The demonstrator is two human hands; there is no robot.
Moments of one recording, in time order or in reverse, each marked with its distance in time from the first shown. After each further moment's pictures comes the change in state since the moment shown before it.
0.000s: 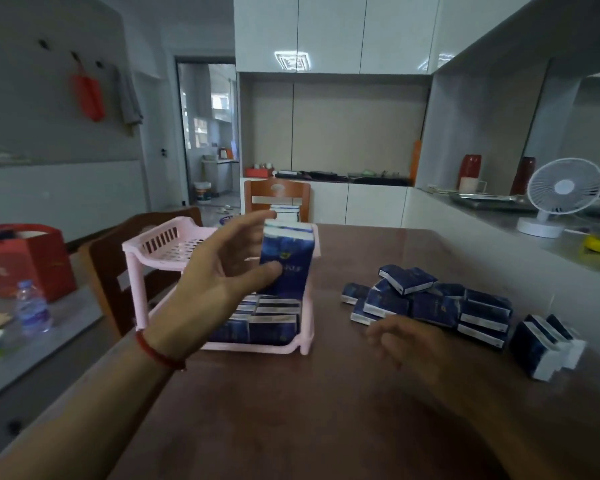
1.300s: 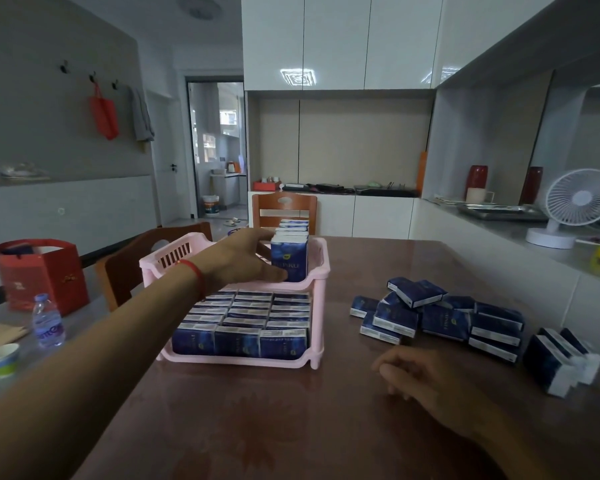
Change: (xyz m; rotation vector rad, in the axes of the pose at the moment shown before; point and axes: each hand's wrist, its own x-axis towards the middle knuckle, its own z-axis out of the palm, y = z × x) left_hand 0.090 -0.020 -0.029 0.597 -0.257 -0.376; right_hand 0.006 0.020 0.006 -0.108 -0.086 -0.031
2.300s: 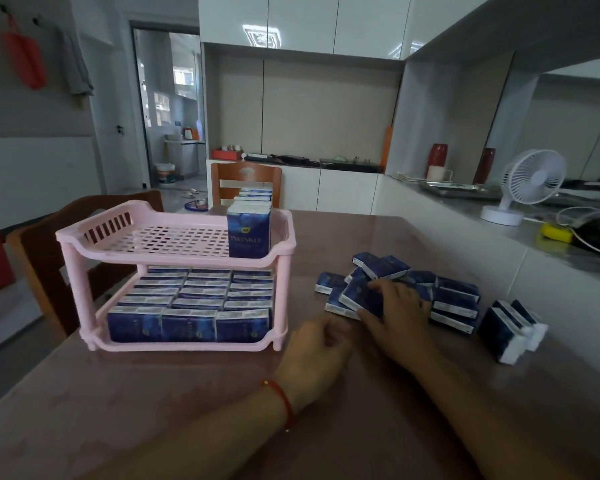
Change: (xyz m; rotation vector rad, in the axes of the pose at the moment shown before) left_hand -0.029 -0.003 0.219 -0.415 0.010 0.026; right_hand 0.064 0.063 0.000 -0.651 0.446 0.263
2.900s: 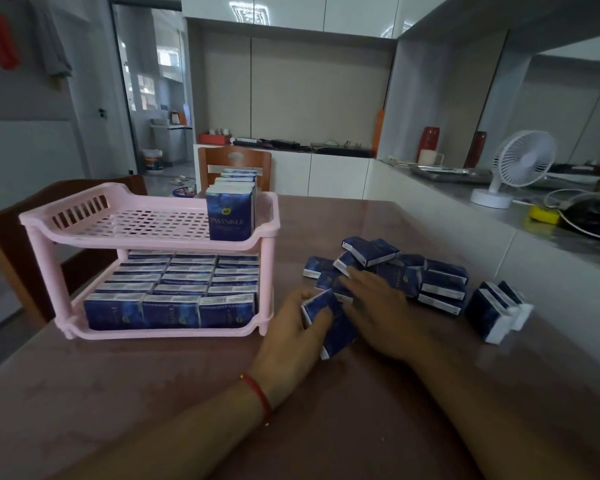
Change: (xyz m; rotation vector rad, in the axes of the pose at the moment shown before) left_hand -0.008 -0.002 -0.001 -0.219 0.131 0.050; right_hand -0.010 0.005 -0.007 0.070 -0.264 -0.208
